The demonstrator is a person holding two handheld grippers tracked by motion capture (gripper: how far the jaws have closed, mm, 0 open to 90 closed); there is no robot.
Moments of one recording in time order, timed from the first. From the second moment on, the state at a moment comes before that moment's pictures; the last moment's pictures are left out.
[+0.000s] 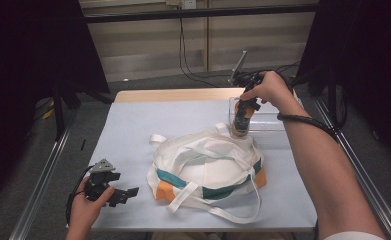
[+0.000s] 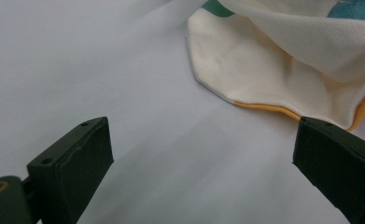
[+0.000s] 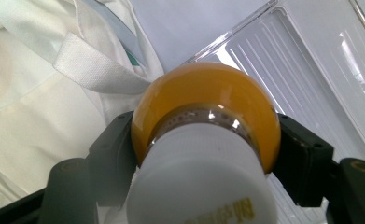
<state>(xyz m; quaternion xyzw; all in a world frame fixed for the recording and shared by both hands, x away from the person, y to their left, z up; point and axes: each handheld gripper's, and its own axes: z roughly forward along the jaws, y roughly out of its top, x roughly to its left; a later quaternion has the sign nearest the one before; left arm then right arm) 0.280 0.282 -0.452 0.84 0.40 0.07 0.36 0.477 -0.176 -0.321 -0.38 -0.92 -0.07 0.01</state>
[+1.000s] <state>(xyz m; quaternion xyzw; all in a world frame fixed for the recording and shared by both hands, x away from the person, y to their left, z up) 0.279 0.283 -0.452 0.84 0.41 0.07 0.36 0.477 -0.176 -0.333 -0.38 -0.92 -0.07 0.01</state>
